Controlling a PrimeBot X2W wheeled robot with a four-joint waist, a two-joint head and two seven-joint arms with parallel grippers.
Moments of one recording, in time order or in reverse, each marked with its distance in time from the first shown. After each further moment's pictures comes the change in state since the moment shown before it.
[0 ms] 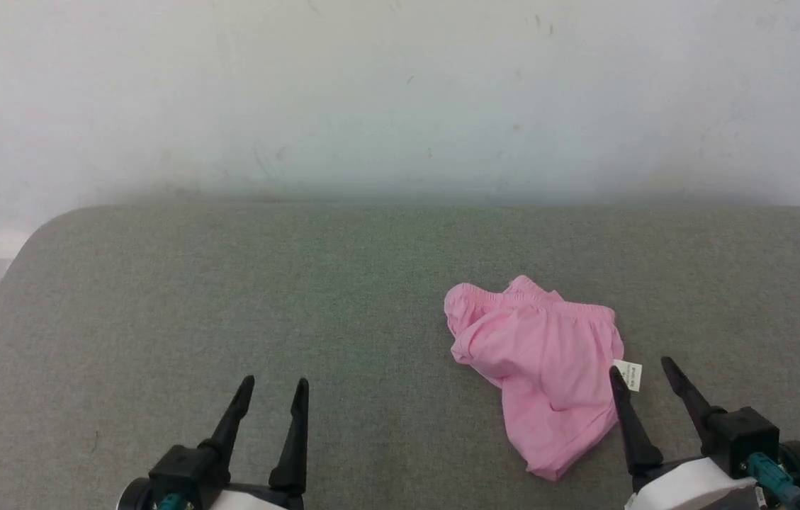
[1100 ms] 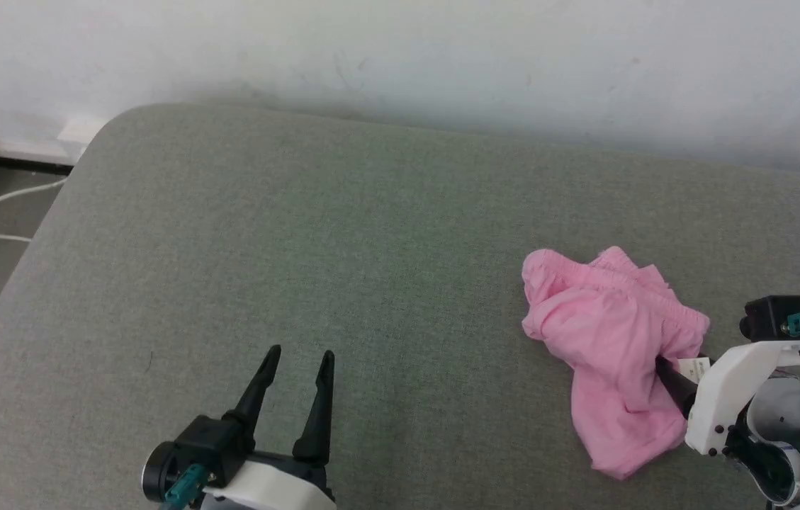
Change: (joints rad) left arm -0.057 -0.161 0.125 0.074 0.153 -0.177 0.000; right arm -0.258 -0.156 -0.060 0.144 0.352 0.000 0.713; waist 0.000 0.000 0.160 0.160
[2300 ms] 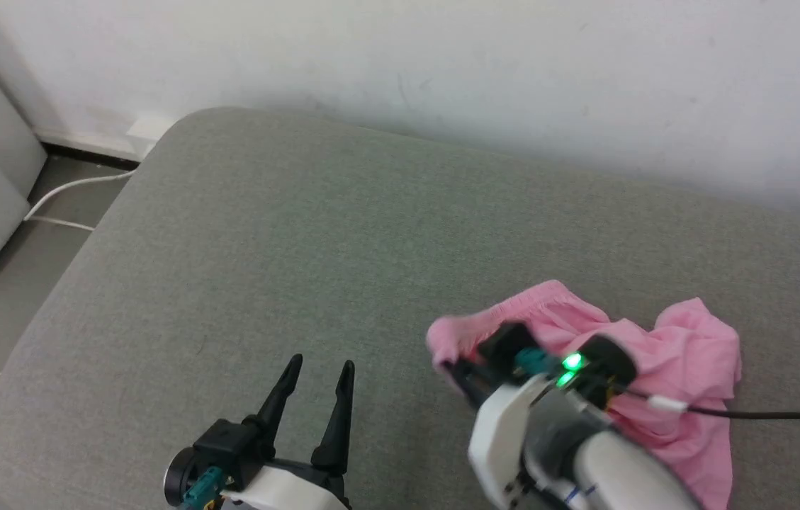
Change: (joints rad) left arm -0.007 -0.004 -0.049 0.030 -0.033 0.001 0.000; right arm -0.113 0.090 0.557 -0.087 -0.206 0.000 -0.216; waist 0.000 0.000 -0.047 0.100
